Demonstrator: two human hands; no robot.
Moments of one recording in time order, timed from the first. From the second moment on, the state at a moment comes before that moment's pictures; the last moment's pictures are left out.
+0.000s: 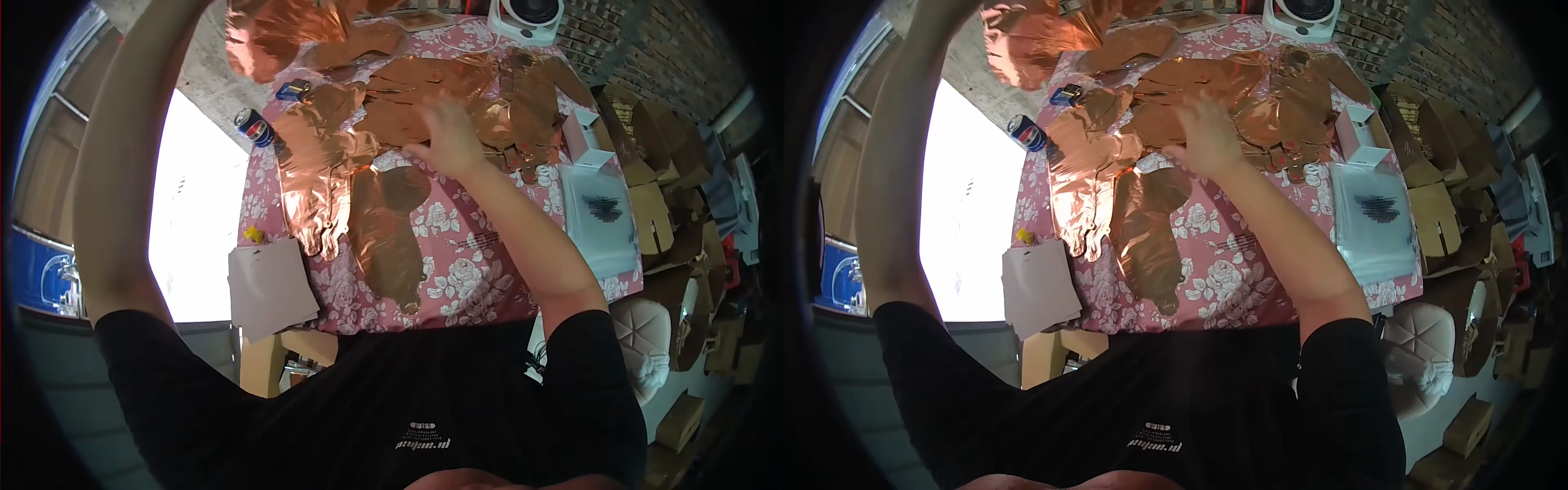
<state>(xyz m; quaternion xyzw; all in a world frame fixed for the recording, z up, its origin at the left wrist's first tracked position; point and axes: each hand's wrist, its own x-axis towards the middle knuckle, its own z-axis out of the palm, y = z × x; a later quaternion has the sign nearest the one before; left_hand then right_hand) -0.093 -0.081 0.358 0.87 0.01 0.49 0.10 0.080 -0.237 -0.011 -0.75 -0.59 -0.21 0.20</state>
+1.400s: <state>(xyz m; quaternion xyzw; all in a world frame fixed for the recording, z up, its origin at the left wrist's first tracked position) -0.023 -0.073 -0.023 0.92 0.09 0.12 0.35 -0.040 -0.508 0.004 -0.91 -0.22 0.20 0.29</state>
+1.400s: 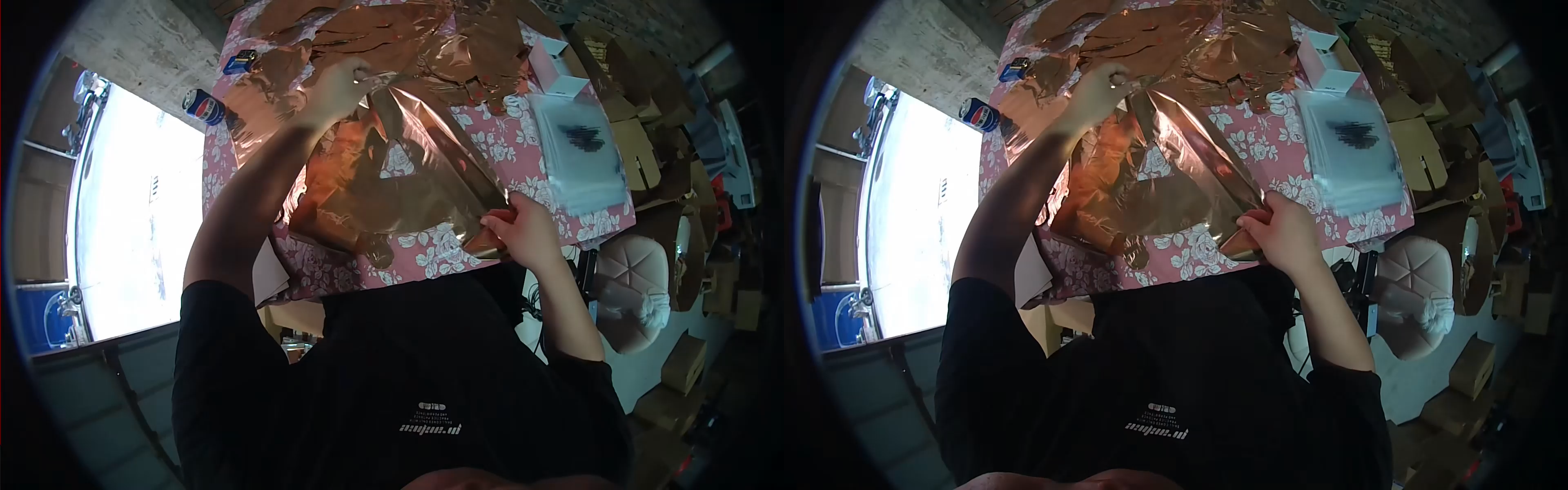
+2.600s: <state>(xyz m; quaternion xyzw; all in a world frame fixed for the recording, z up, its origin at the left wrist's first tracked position) -0.228 -0.100 0.021 0.85 0.26 -0.08 0.45 -0.043 -0.520 -0.027 -0.91 -0.22 0.06 0.35</state>
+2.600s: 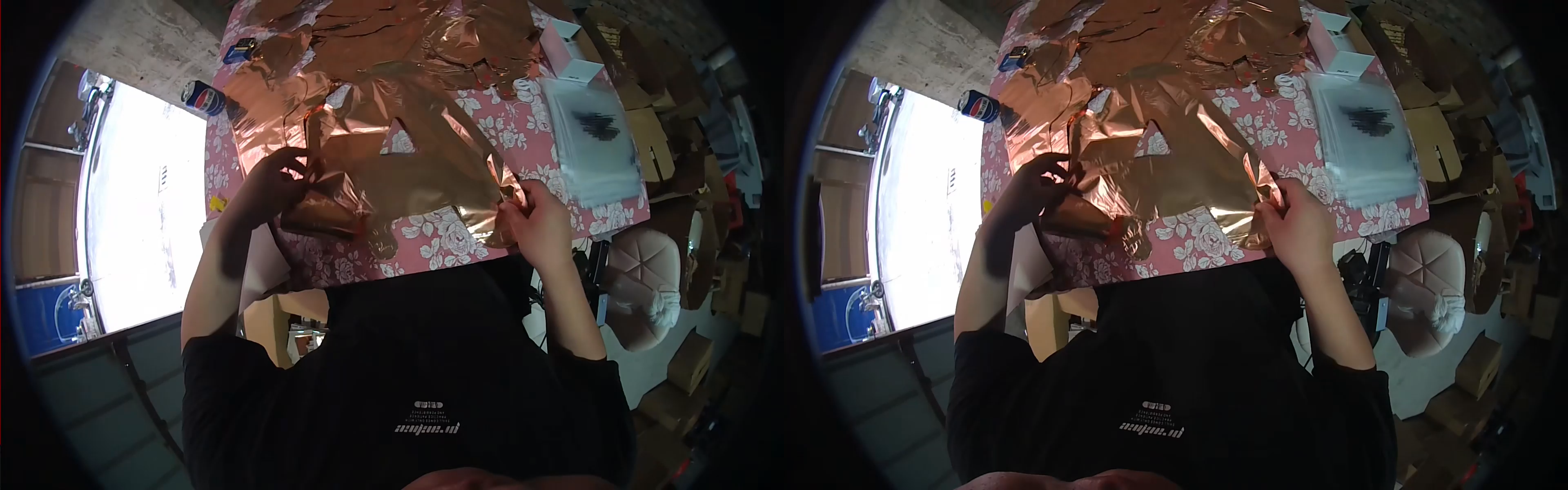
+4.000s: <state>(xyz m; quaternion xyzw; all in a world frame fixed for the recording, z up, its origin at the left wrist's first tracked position) 0.248 -0.124 0.078 0.95 -0.11 0.28 0.04 0.179 -0.418 -0.012 -0.87 -0.41 -0.09 0.25</state>
